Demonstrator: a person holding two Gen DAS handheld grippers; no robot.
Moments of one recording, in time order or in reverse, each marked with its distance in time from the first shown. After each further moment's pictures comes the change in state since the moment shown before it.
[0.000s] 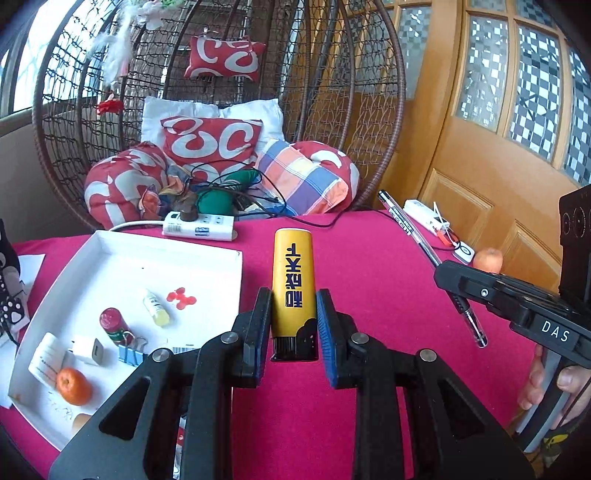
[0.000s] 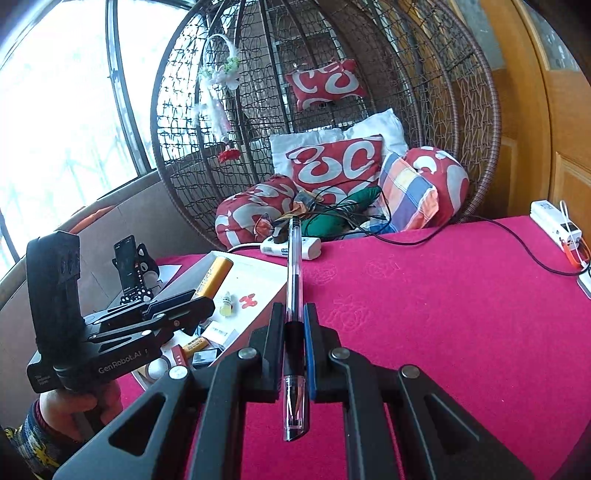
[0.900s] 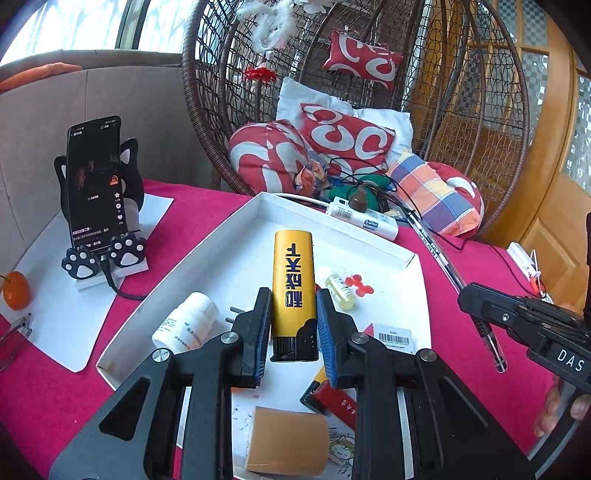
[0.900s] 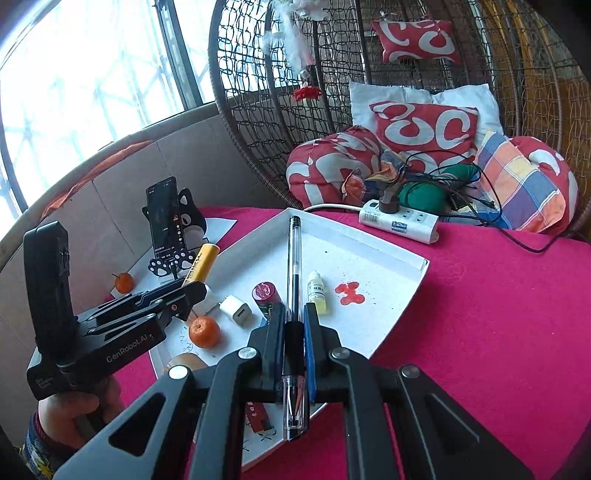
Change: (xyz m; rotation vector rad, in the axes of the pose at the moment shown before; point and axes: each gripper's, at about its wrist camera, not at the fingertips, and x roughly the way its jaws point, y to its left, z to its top) left arm -0.031 0.146 -0.038 -0.241 -0.012 0.314; right arm 0.122 0.107 0.004 -0.135 0.190 0.150
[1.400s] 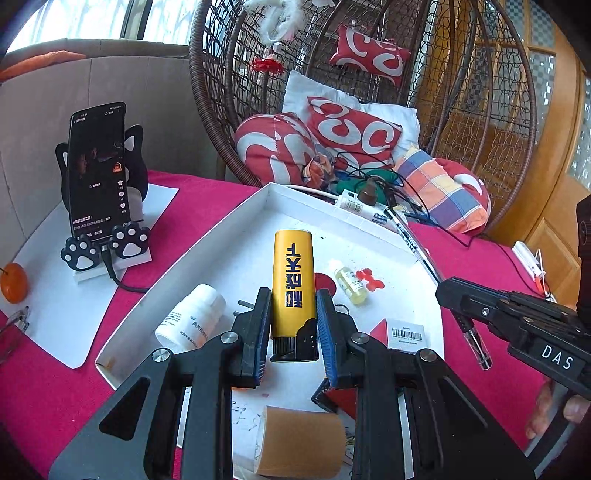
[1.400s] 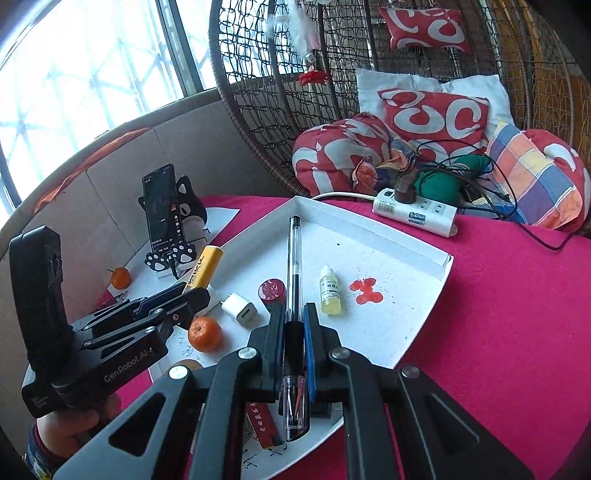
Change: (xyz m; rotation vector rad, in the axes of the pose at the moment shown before) left arm 0.008 0.006 -0.003 -0.016 0.021 0.011; right arm 0.030 0.009 0.006 0.001 0.044 0.009
